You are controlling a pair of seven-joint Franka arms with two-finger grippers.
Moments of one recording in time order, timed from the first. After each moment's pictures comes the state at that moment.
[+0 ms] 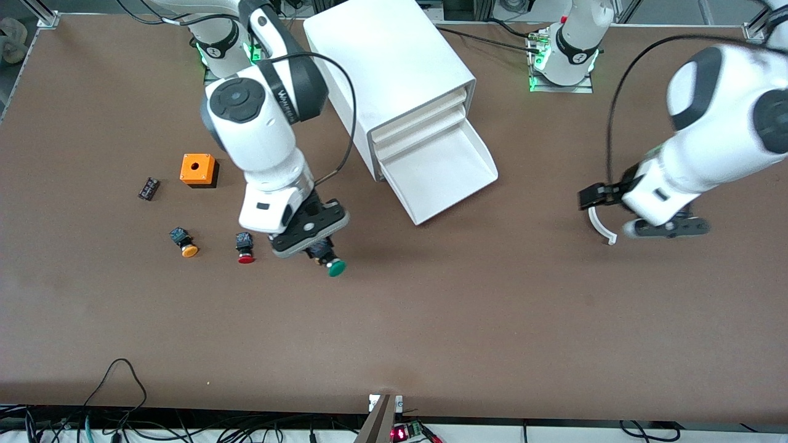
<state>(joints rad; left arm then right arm) -0.05 0.24 -0.16 -1.68 -0.07 1.85 -0.29 0.55 0.48 -0.05 -1.40 -0.04 2.13 0.05</state>
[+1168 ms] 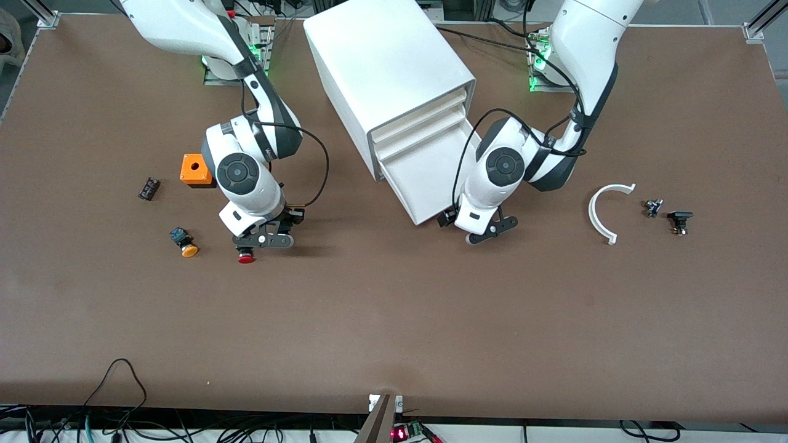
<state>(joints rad) -0.40 0.54 -0.15 -1.89 -0.07 2.40 -0.94 0.47 0.49 -0.05 -1.89 -0.04 2.29 0.49</state>
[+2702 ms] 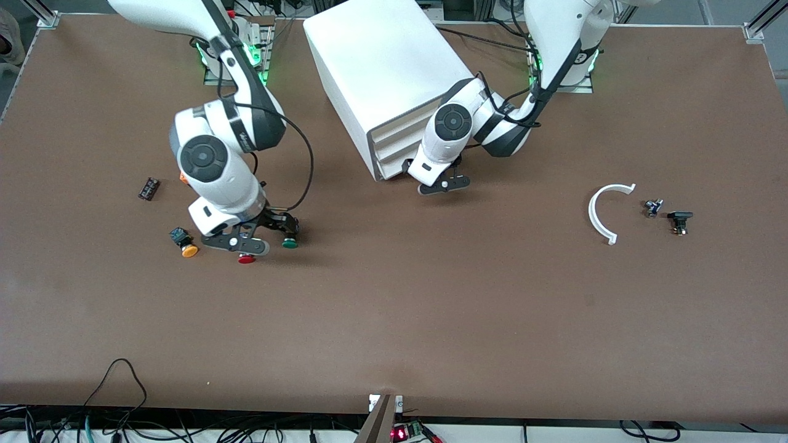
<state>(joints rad) -0.45 0.49 -0.33 -2.00 -0.07 2.36 -0.94 0.46 0.40 -0.08 -1.68 -0.04 2.08 0.56</state>
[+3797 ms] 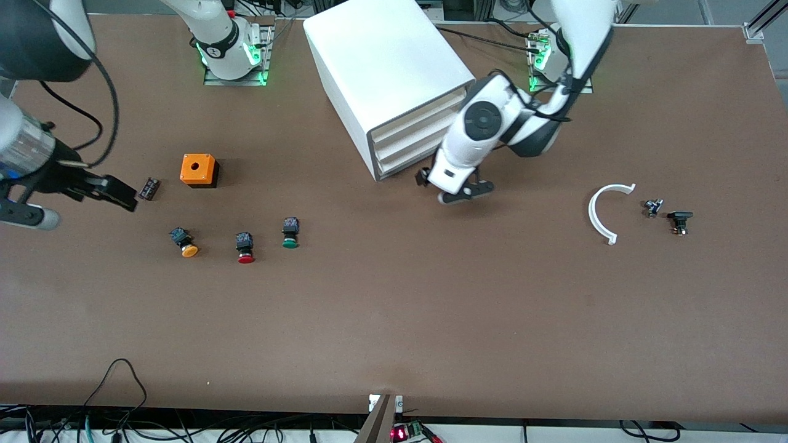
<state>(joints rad) -0.28 0.37 -0.35 -1.99 -0.07 2.35 -0.94 0.12 0.19 -0.07 -1.43 -0.05 1.62 0.20</state>
